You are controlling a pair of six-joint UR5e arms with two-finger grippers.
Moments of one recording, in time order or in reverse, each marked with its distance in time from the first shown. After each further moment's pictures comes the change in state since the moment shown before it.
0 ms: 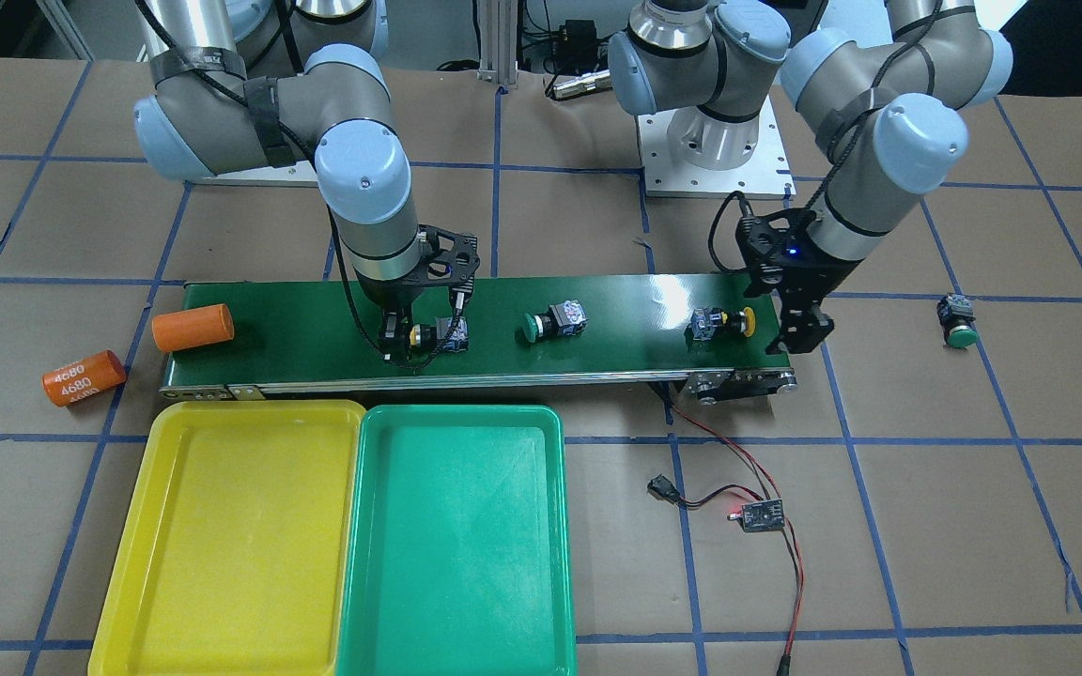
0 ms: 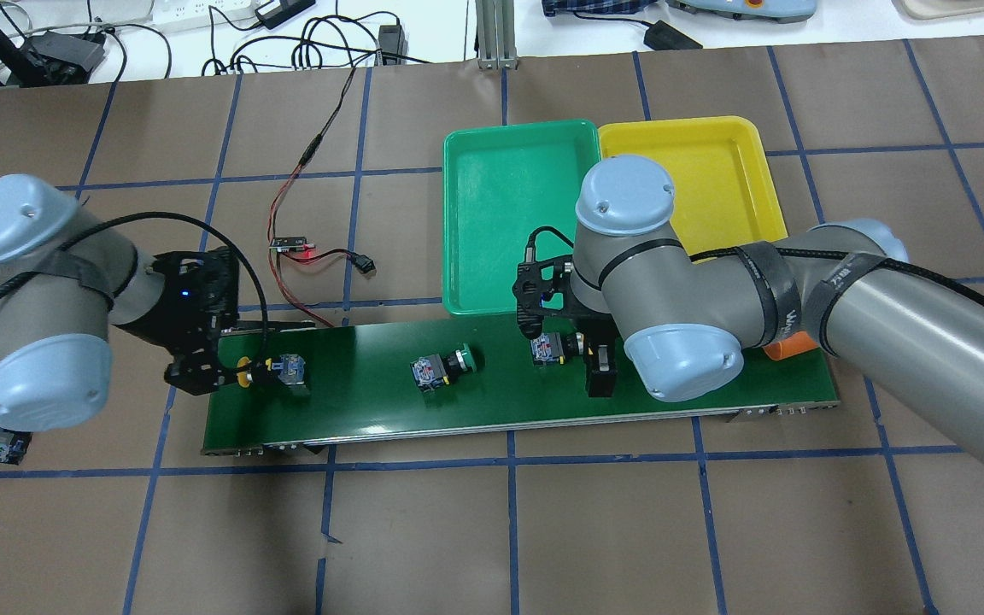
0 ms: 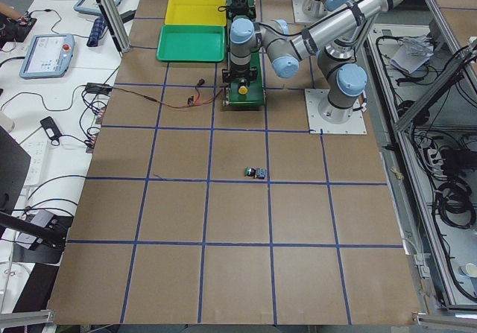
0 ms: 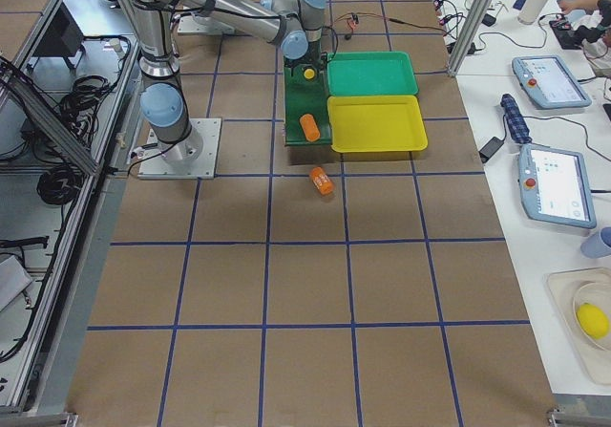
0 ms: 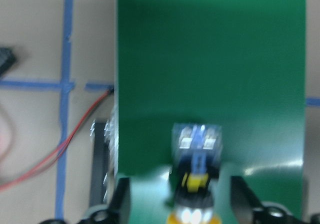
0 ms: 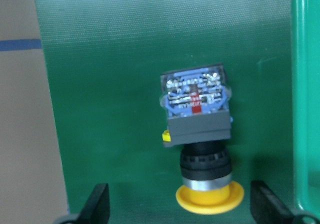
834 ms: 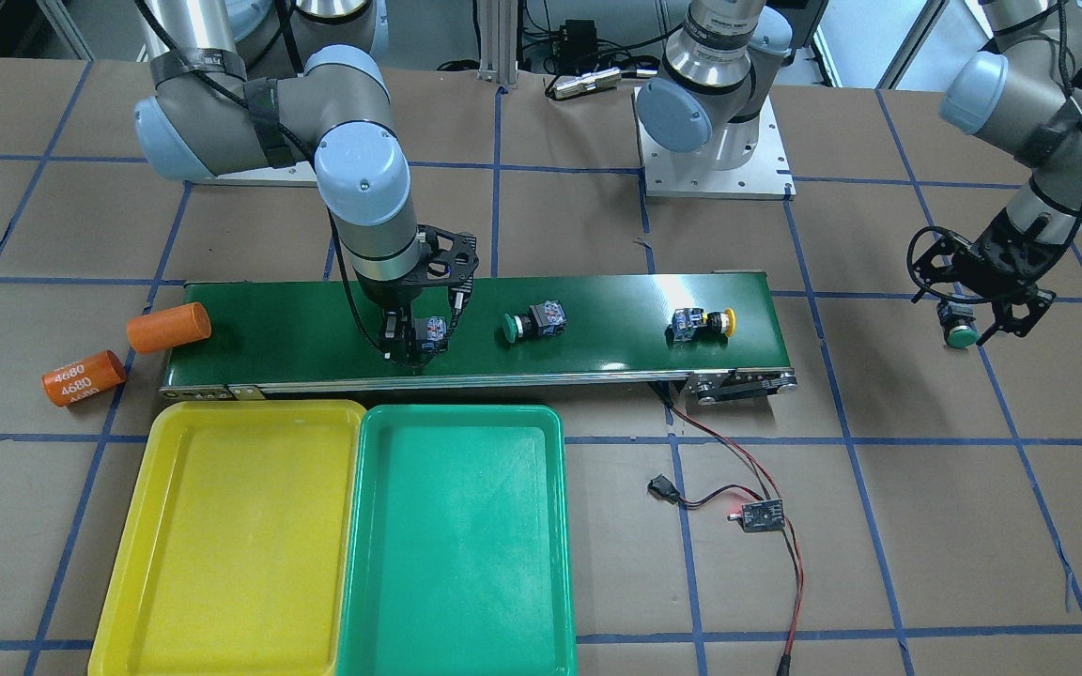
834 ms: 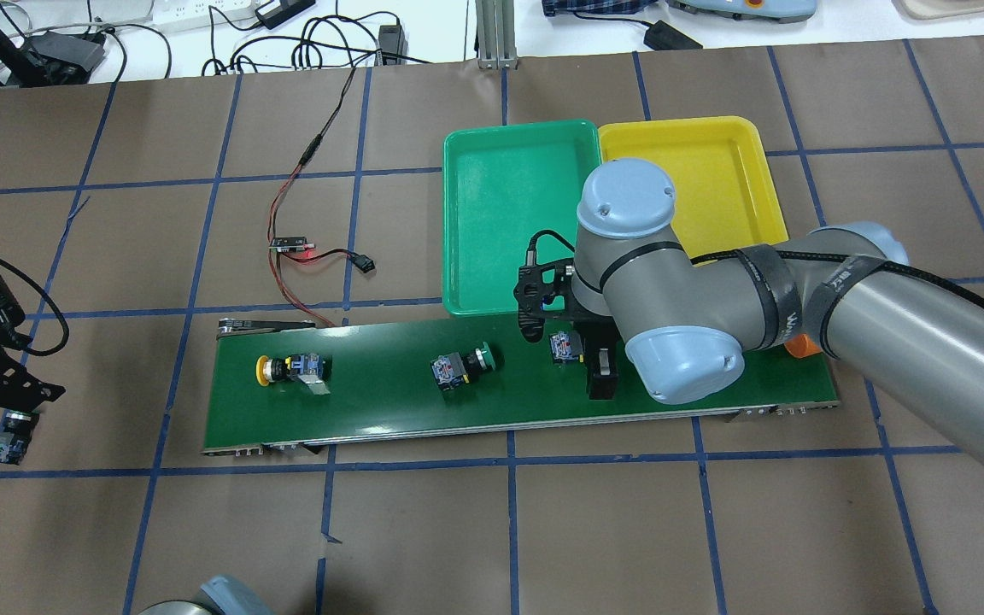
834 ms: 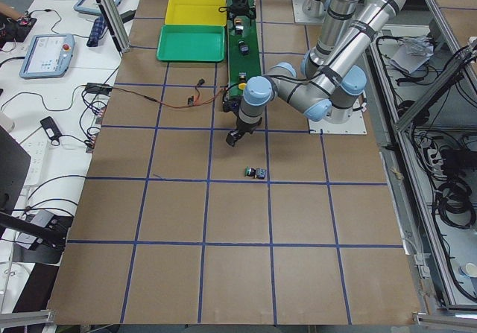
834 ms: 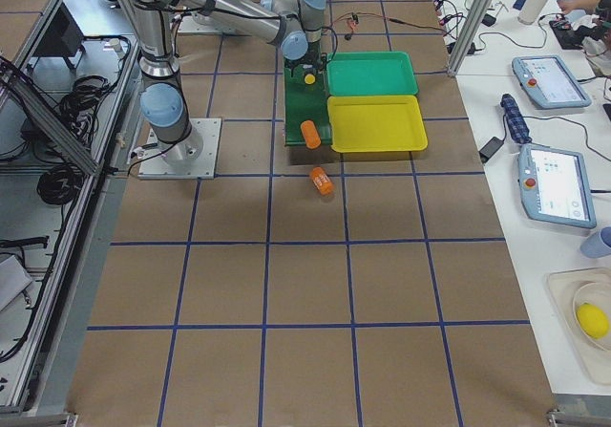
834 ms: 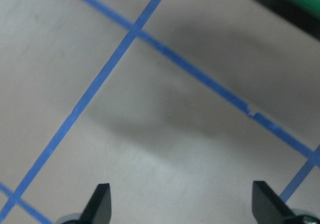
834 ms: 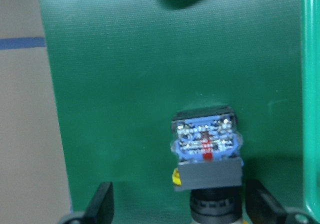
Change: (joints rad) left arm 0.490 -0.101 0.025 0.137 0.000 -0.081; right arm -0.003 0.000 0.011 0.001 0.000 -0.005
